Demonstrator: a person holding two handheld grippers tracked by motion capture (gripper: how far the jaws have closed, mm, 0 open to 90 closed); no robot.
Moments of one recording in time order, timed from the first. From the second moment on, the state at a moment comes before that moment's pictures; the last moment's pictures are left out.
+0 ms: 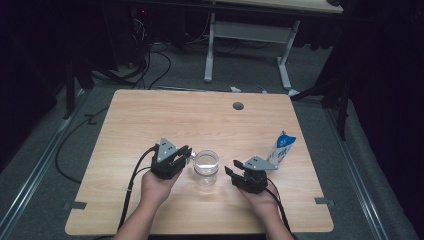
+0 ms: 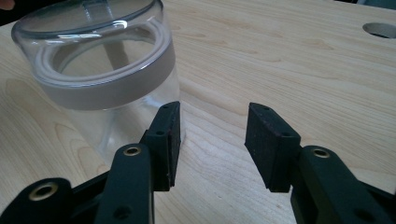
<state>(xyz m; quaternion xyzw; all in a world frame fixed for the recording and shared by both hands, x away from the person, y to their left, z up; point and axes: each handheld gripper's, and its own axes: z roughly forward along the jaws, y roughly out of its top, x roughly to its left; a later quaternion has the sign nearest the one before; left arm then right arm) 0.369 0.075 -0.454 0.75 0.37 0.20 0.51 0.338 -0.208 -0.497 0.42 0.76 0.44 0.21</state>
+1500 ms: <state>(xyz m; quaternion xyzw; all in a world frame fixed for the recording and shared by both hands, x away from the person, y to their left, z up) 0.370 0.066 -0.466 0.74 0.37 0.22 0.52 0.324 -0.193 -0.484 0.39 0.76 0.46 0.24</state>
